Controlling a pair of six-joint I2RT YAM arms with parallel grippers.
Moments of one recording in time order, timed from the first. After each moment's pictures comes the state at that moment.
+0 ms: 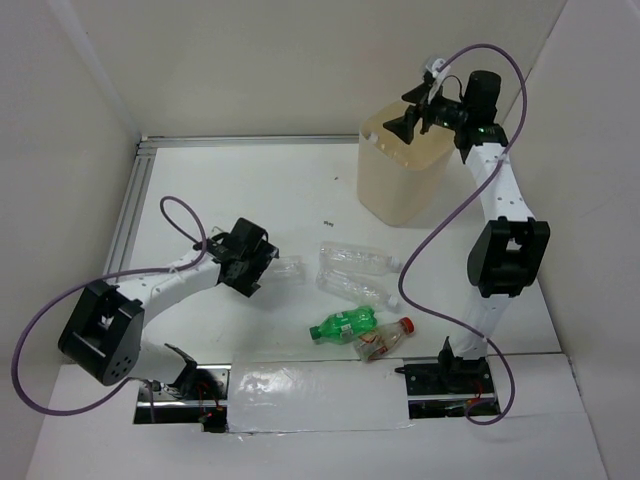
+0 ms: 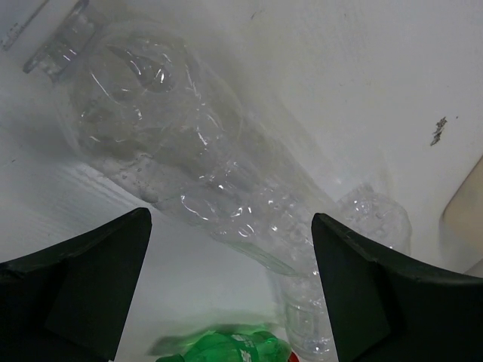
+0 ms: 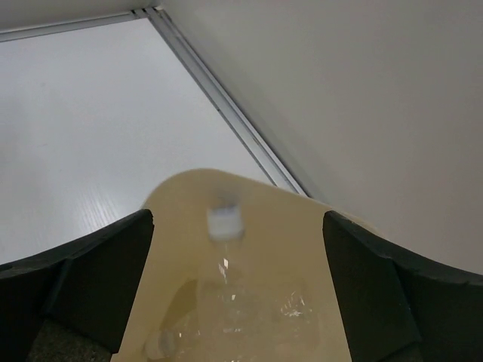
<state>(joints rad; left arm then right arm) -0.52 1.37 0.80 -0.51 -0.19 -1.53 -0.03 1.89 1.84 -0.12 -0.99 -0.38</state>
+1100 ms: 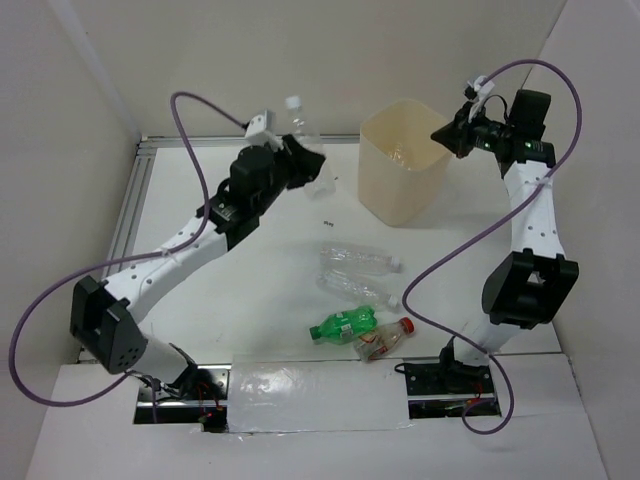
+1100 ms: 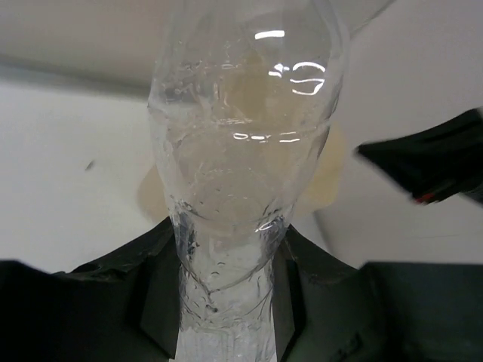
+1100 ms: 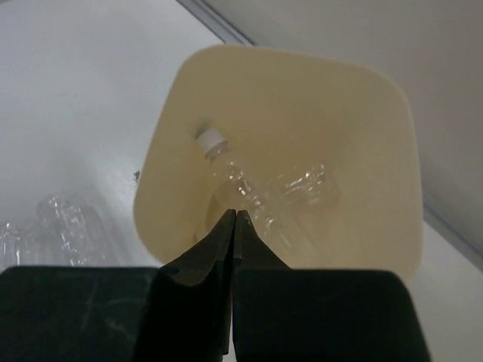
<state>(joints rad) -0.63 1.44 1.28 -0.01 -0.21 -0.74 -0.22 1.67 1.73 -0.48 -1.00 -0.46</state>
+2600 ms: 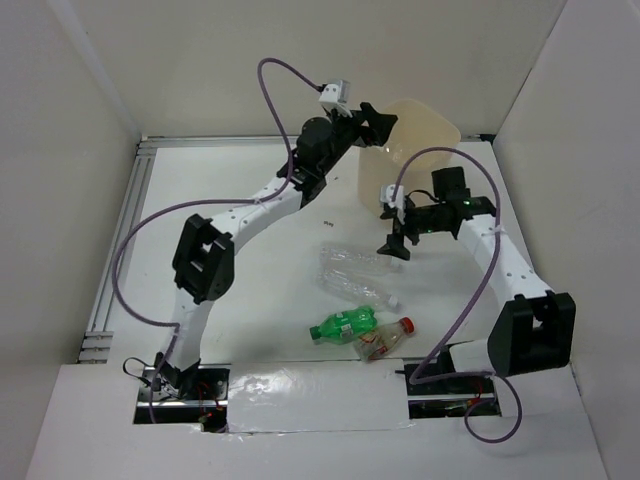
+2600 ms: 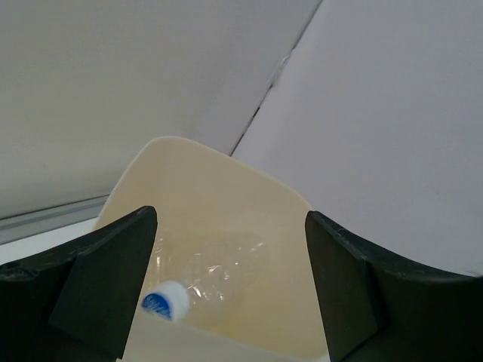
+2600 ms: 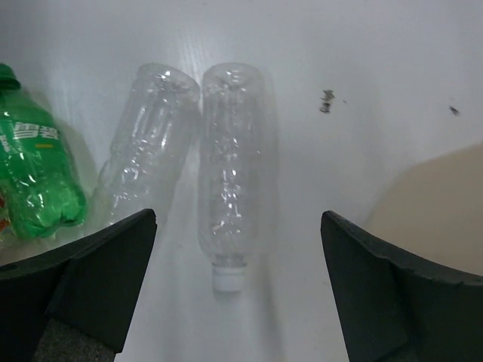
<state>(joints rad) -0.66 2.21 2.02 0.44 0.00 -0.52 0.06 1.34 1.11 -0.76 -0.92 -1.11</state>
